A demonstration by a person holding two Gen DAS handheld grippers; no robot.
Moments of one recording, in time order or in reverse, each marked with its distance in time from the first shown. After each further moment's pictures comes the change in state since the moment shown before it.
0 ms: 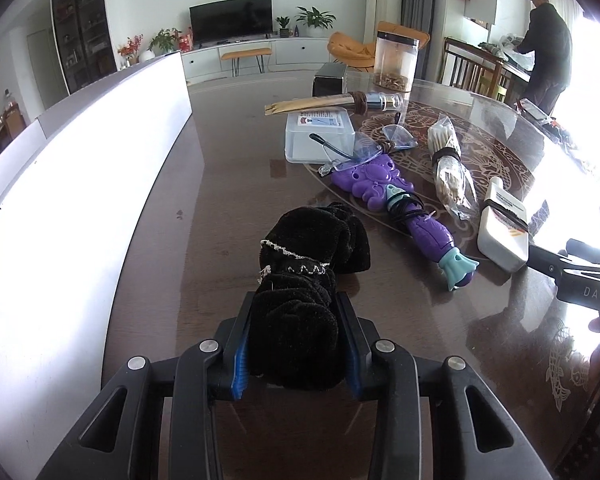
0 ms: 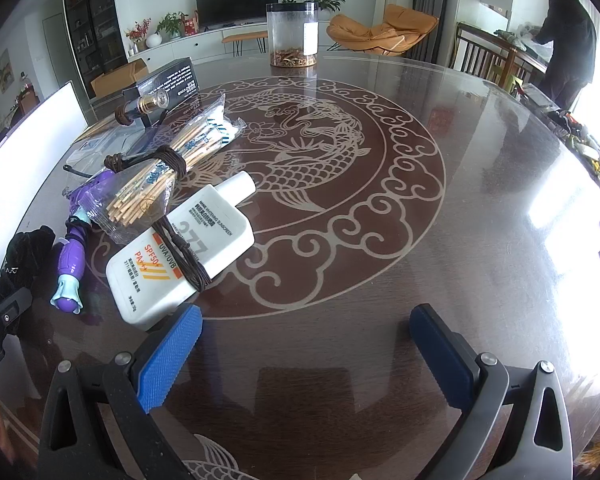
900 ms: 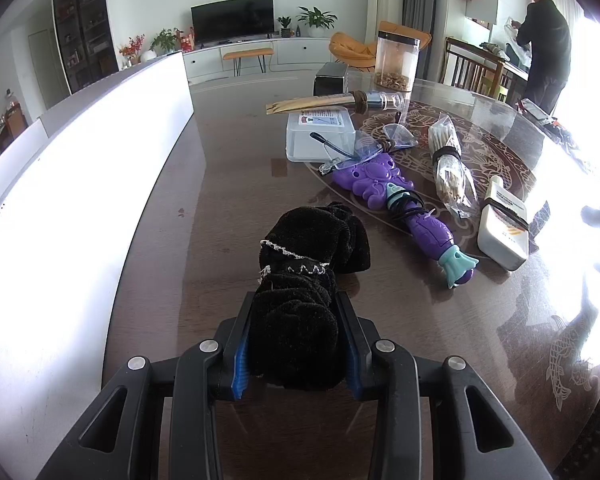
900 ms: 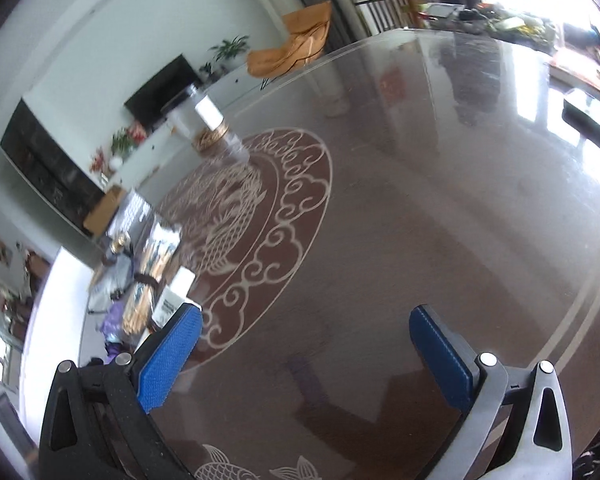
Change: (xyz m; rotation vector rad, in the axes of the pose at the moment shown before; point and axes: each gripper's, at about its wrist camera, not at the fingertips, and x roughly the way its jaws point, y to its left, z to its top) left arm -0.001 0.001 -0.003 -0.001 0.000 0.005; right arm -0.033 -0.095 -0.022 0.533 -0.128 0.157
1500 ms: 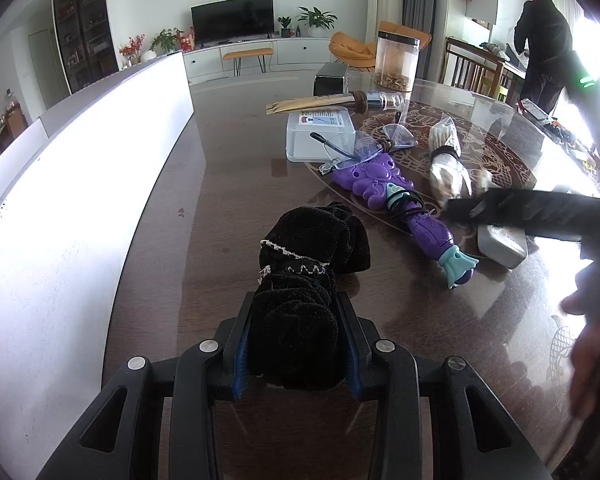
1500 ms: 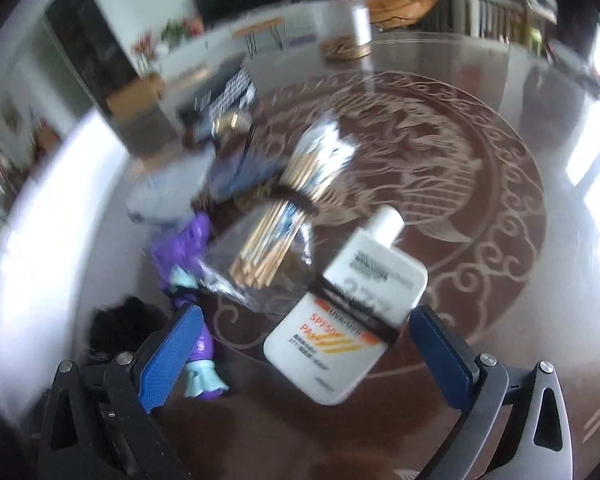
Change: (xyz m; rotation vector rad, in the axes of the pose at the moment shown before) left arm 0.000 0.000 0.000 0.000 0.000 0.000; right arm 0.078 0.171 -0.035 -0.421 0.258 -0.054
